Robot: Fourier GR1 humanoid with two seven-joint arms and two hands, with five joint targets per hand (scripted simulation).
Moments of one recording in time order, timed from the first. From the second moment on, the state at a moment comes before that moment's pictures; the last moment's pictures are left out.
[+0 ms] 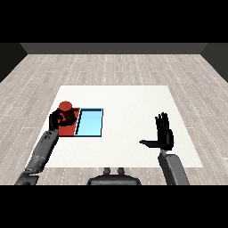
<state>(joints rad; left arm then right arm) -0.42 0.51 -0.13 -0.94 0.16 0.45 -0.16 0.06 -0.23 0.13 -1.81 -0.38 -0.18 -0.24</state>
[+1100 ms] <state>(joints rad) -0.68 0.52 -0.14 -0.12 0.00 0.30 -0.13 -0.07 -0.16 0.10 -1.54 -0.34 -0.14 -0.38</state>
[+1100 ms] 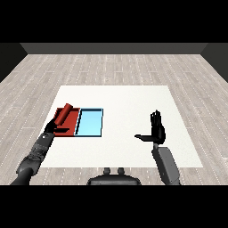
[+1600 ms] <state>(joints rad) -0.69 0.42 0.15 -0.38 0.32 0.06 -0.54 -0.07 -0.17 0.10 -1.55 -0.36 -0.10 -0.39</state>
